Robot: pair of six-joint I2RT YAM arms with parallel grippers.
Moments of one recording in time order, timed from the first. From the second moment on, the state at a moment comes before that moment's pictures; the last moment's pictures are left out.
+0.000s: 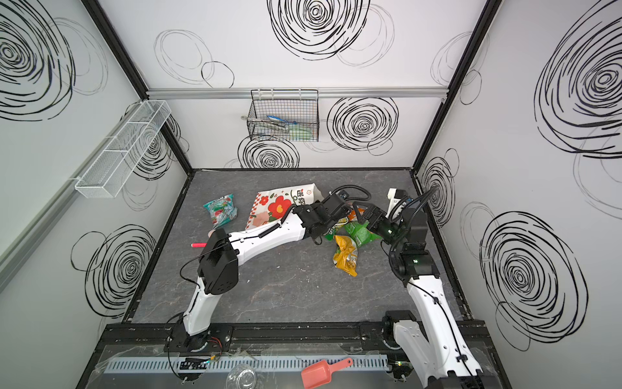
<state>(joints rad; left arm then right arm) -0.95 2.13 1.90 -0.68 -0.65 0.03 0.08 0.82 0.69 -0.08 -0.51 0.72</state>
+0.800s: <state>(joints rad) -0.81 1.38 1.23 -0.25 0.00 -0.06 0.69 1.14 0.57 0.21 -0.29 0.70</state>
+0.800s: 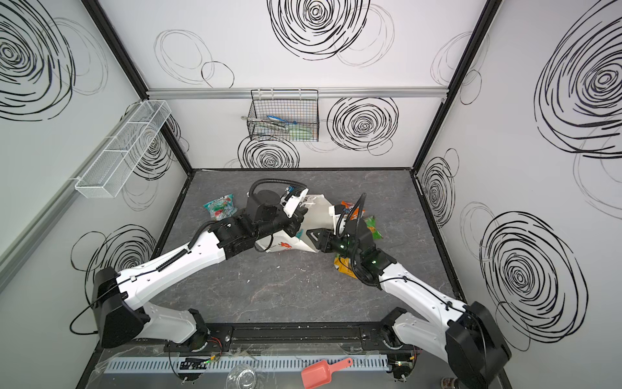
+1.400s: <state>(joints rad) -0.74 1.23 1.07 -0.12 0.18 -0.10 1.05 1.42 0.53 0.38 0.11 0.36</state>
